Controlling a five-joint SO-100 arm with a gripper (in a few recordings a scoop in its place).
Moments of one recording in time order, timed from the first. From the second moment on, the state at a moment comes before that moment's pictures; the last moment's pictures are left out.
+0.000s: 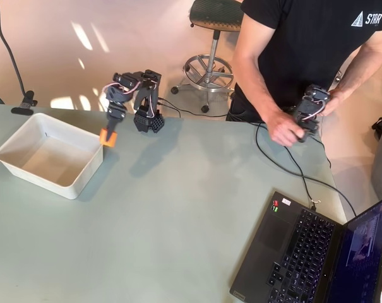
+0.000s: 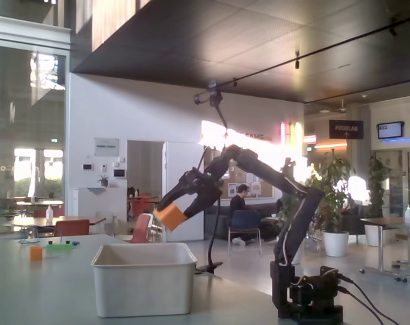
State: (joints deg) arm 27.9 114.7 89.1 74.0 -23.0
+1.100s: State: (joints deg) arm 39.9 96.5 88.1 64.1 -24.6
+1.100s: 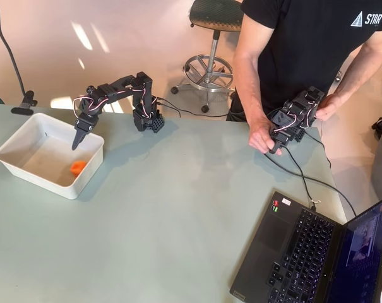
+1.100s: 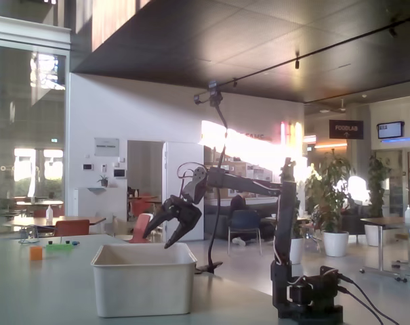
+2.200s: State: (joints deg) arm 4.0 124.8 88.1 64.2 9.5
